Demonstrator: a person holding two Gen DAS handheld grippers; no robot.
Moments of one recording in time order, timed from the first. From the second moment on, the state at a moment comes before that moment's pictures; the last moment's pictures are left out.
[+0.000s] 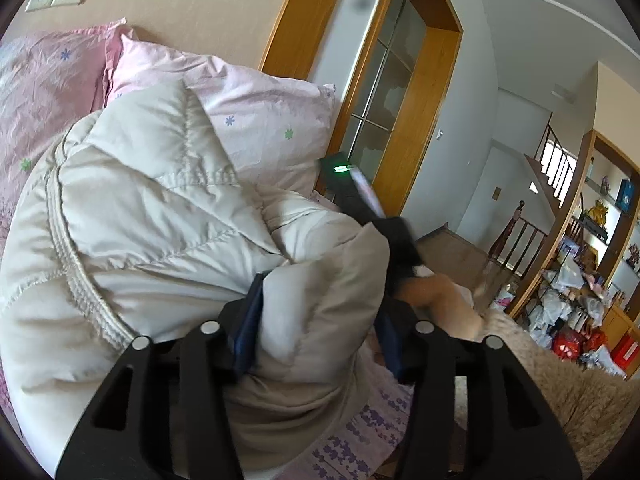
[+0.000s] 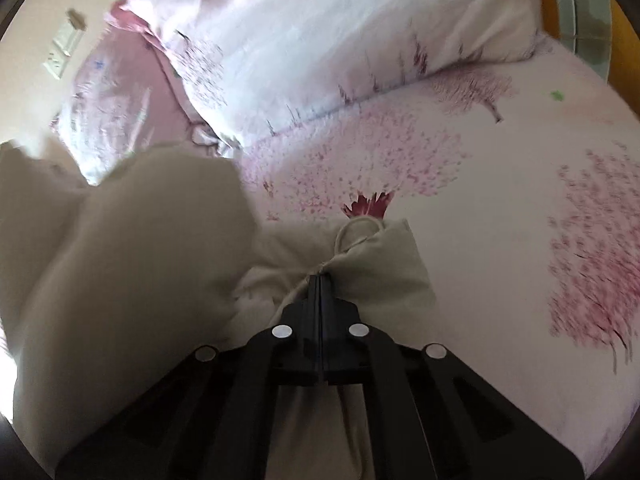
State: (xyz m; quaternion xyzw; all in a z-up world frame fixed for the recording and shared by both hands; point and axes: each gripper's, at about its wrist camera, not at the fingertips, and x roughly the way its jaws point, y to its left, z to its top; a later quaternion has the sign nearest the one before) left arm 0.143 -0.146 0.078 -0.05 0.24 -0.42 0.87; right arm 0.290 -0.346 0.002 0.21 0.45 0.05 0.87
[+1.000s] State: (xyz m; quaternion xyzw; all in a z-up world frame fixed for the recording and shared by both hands) left arm 0.132 -0.198 0.051 0.03 0.29 -0.47 0.83; right arm 0.236 -0.320 0.070 0.17 0.43 0.19 0.87
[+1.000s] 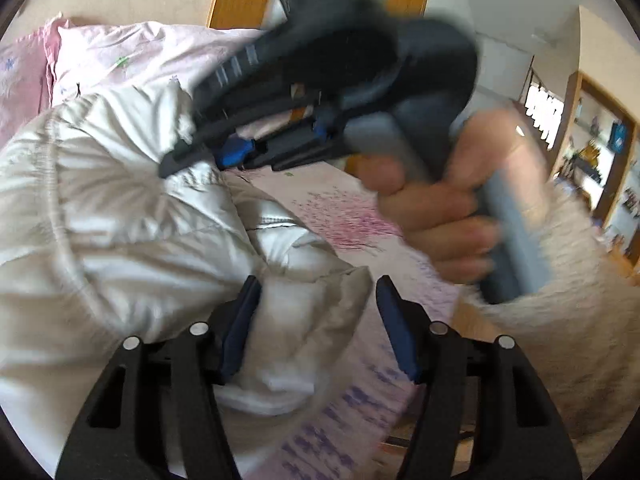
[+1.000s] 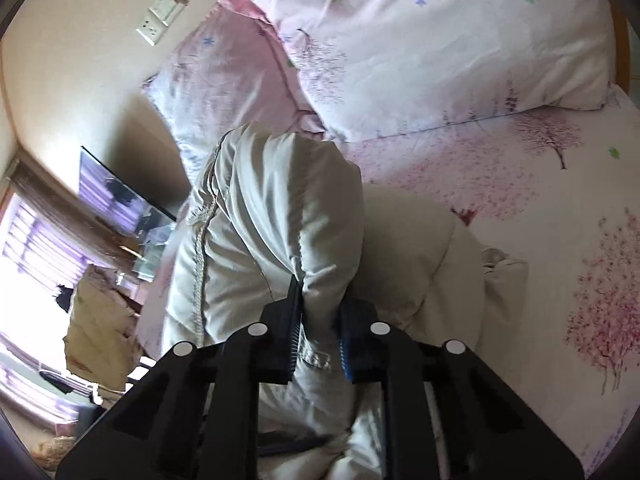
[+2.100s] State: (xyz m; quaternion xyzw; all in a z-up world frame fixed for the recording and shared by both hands) left arm 0.257 -0.096 0.059 0.07 0.34 -0.28 0.89; right arm 0.188 -0.349 0.077 0.14 0.34 0.09 0.93
